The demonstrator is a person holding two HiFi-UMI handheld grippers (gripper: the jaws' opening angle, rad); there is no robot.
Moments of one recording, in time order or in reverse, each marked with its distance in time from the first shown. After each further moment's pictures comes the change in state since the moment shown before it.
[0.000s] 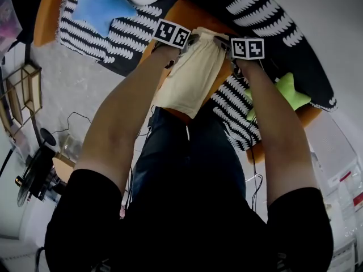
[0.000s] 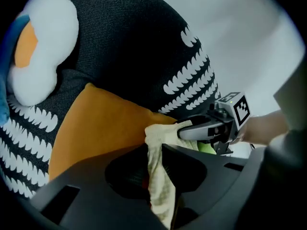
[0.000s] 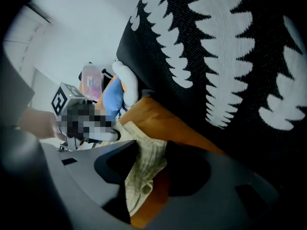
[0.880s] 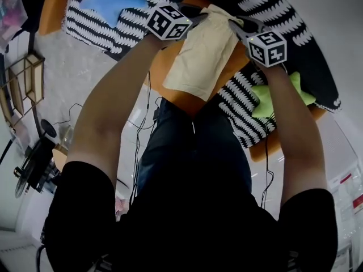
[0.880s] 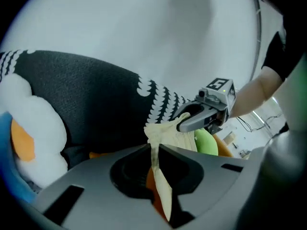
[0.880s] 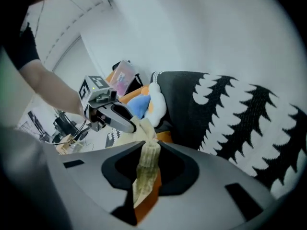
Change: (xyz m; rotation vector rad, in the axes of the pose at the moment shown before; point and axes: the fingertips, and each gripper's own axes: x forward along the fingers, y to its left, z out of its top) left arm -0.089 -0.036 0.070 0.474 -0.245 -0.014; right arm -0.065 0.081 0.078 -0.513 -0.185 0.019
